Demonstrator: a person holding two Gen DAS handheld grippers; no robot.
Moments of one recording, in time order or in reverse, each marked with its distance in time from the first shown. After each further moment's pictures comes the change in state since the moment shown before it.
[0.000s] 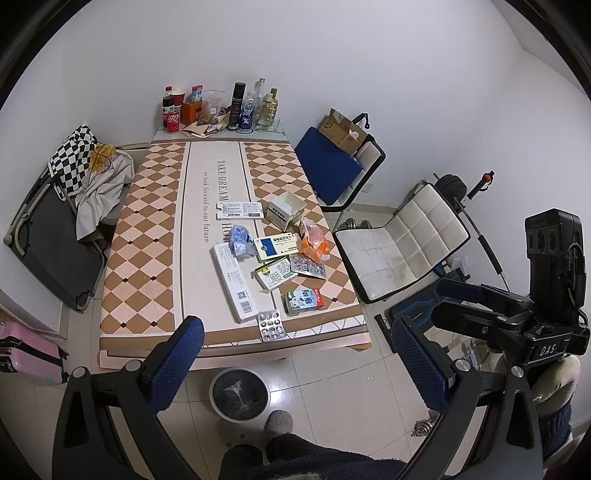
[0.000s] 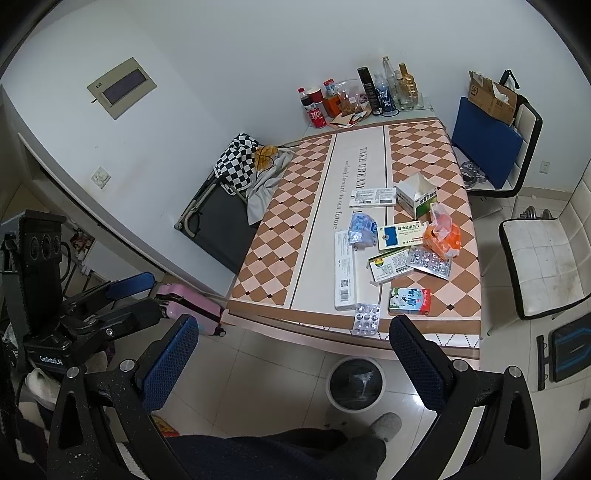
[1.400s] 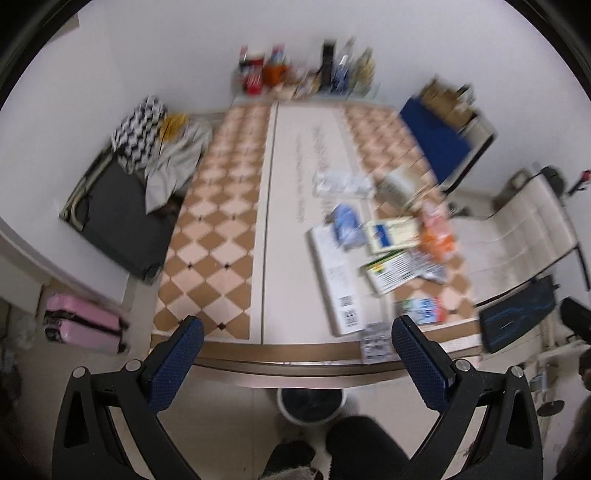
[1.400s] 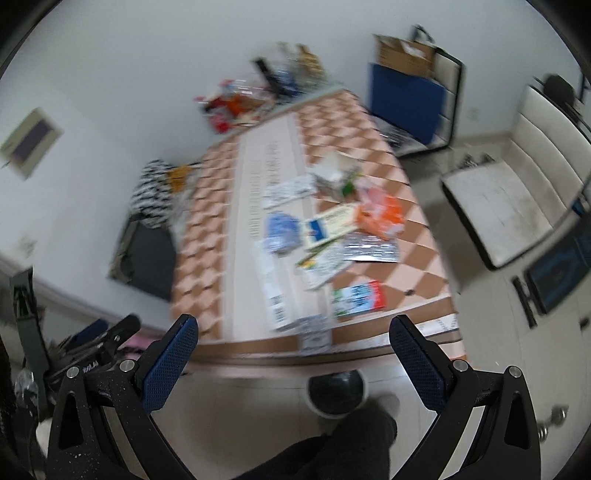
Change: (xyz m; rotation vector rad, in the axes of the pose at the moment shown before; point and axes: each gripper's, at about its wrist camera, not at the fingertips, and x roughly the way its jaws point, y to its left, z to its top) left arm 0.157 0.068 0.023 -0.099 0.136 0.390; right arm 0.096 -0.102 0.027 0.324 0.001 -0.286
